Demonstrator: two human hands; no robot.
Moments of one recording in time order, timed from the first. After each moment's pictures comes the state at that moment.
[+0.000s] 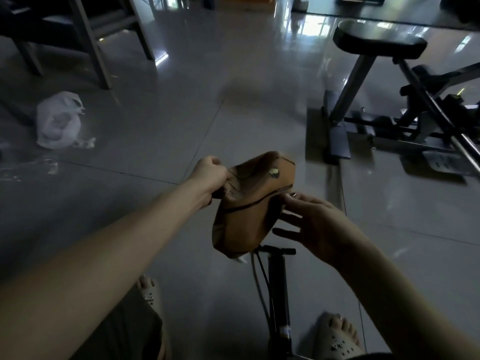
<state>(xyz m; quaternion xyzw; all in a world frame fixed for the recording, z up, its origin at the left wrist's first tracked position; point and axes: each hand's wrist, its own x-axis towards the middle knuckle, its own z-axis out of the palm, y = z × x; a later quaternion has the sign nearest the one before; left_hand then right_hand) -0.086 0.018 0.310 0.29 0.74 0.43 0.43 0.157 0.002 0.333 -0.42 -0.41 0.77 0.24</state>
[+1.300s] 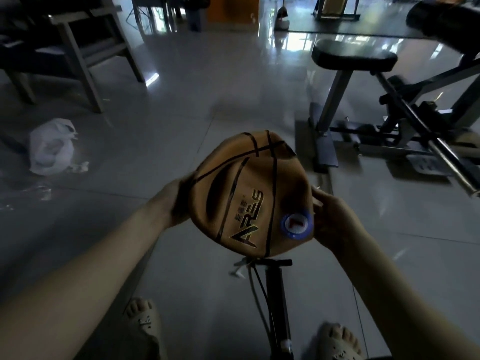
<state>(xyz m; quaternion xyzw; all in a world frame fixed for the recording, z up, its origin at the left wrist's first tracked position) -0.126 -0.010 0.326 0.26 0.59 0.51 0.57 0.184 0.050 0.325 -0.49 -0.24 0.75 0.37</state>
